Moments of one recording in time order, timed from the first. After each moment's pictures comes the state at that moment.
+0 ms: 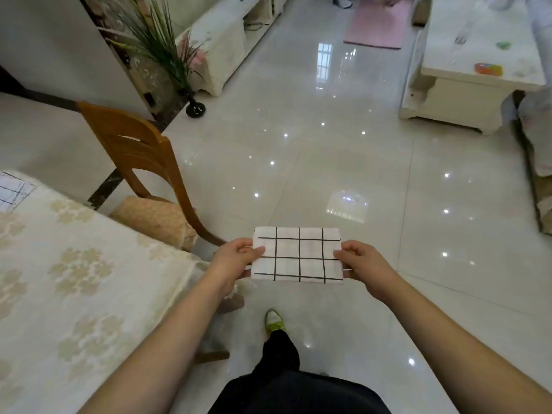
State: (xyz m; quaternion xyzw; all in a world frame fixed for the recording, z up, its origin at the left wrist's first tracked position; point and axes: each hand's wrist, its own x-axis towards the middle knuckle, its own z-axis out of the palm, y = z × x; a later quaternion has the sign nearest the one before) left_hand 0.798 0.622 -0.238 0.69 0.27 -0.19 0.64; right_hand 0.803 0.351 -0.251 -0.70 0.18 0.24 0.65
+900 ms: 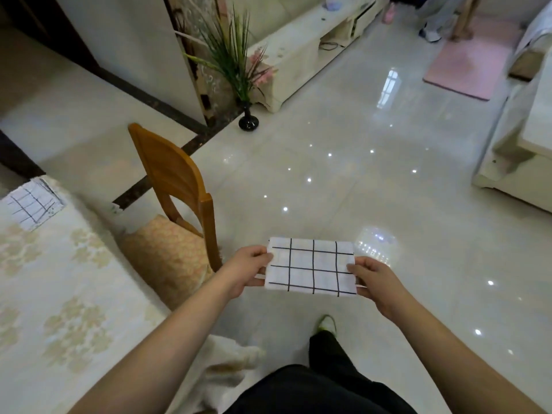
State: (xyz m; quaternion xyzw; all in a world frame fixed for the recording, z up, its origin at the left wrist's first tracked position) left_hand 1.043 0.721 -0.245 0.67 0.30 -0.20 0.65; right_hand 1.096 0.452 -0.263 -0.72 0.15 0.29 0.62
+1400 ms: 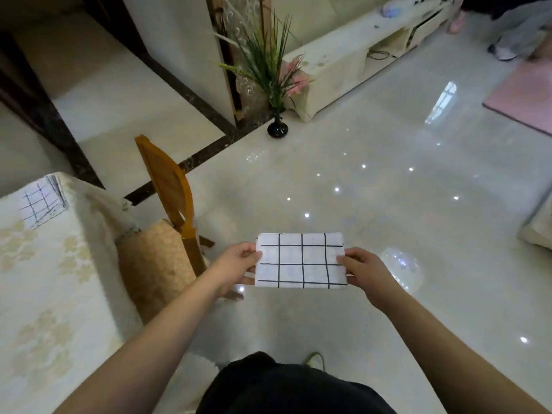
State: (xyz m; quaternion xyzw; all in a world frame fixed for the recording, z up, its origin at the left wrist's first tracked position) left_hand 1.171 0.725 -0.227 0.66 0.37 -0.12 0.64; right_hand 1.288 0.480 -0.240 -0.71 0.06 0.35 0.61
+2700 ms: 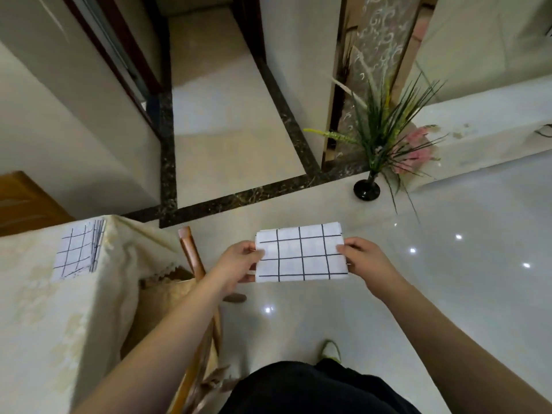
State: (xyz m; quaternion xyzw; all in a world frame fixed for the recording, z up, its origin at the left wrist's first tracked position) left_hand 1.457 1.030 -0.212 0.54 0.54 0.06 0.64; right_hand 1.675 0.882 -0.243 -0.71 -0.13 0.46 0.53
